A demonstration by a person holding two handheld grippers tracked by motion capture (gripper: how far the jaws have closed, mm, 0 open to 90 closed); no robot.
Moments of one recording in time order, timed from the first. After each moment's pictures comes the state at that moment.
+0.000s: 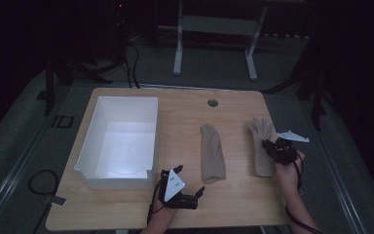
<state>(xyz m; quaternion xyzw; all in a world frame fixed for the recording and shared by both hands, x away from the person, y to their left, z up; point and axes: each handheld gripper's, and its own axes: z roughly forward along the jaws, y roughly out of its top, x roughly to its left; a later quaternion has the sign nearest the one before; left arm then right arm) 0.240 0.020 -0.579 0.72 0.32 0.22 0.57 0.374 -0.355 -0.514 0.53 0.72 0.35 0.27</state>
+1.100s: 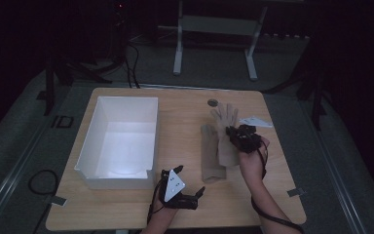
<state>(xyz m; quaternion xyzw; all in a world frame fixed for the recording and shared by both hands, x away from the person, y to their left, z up) 0.240 0.020 -0.579 0.72 0.32 0.23 0.57 0.371 -0.218 -0.463 0.49 0.73 0.40 0.25</state>
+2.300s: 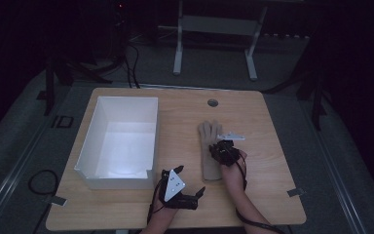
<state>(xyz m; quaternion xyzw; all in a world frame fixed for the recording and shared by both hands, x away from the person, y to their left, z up) 0.241 0.020 -0.579 0.72 0.32 0.22 0.57 0.378 -0.185 -0.552 0.50 0.77 0.35 0.20</state>
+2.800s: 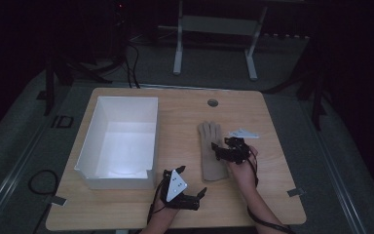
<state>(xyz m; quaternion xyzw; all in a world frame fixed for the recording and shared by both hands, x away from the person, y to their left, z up) 0.241 0.012 -0.578 0.74 0.30 0.21 0.56 0.374 -0.215 -0.522 0.47 0.76 0.40 0.20</state>
